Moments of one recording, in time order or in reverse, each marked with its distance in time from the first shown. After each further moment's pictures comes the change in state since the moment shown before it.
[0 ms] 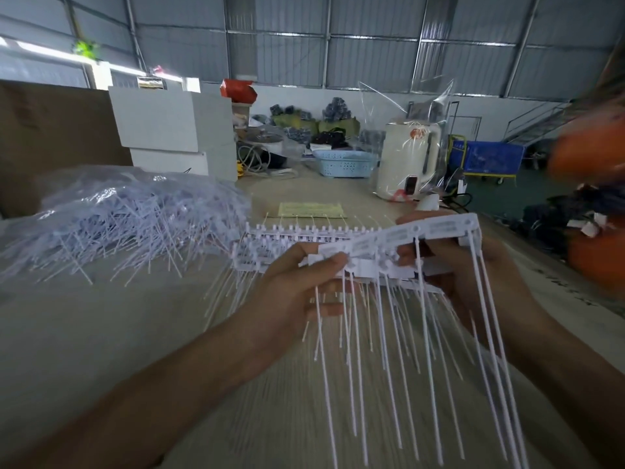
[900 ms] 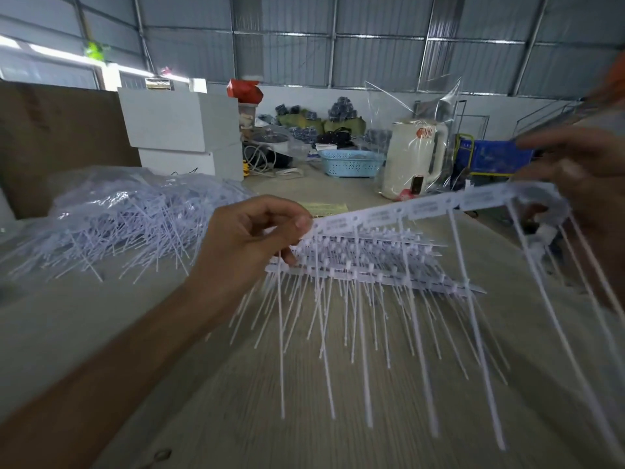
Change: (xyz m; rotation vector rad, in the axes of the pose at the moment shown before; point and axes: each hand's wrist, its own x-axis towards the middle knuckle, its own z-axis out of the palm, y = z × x) left_hand 0.005 0.045 -0.030 0.548 0.101 0.565; right_hand 0.019 -0.066 -0.073 -0.443 -0.016 -0.258
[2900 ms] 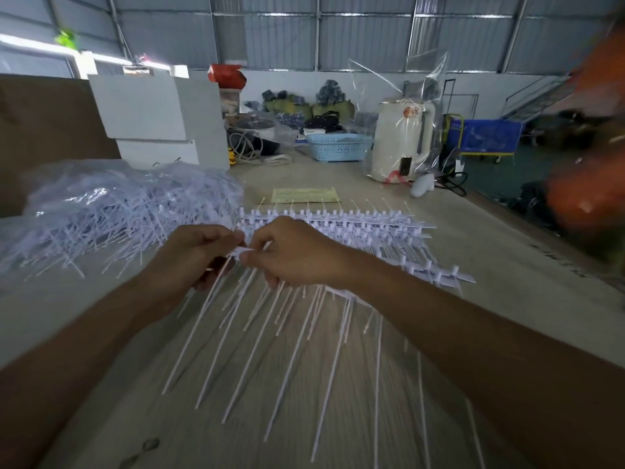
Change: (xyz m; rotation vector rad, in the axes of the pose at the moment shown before) left_hand 0.002 -0.069 -0.066 0.225 -0.067 -0.431; right_hand 0.032 -0.001 0.229 -0.161 -0.614 0.260
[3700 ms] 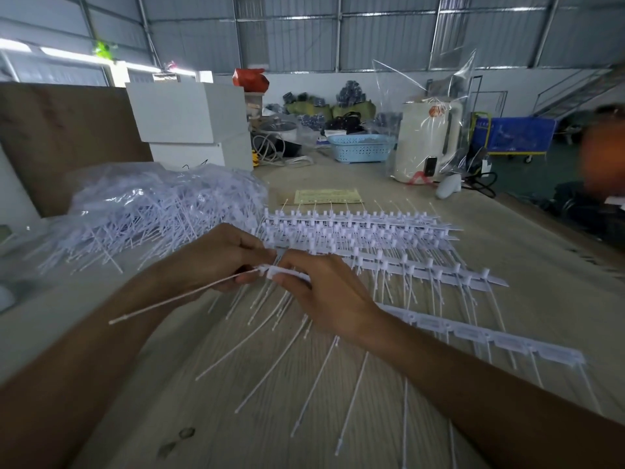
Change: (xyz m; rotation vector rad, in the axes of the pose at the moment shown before) left_hand 0.000 0.022 -0.009 0.246 -0.236 -0.105; right_hand -0.021 0.041 0.053 -0.089 0.348 -0.249
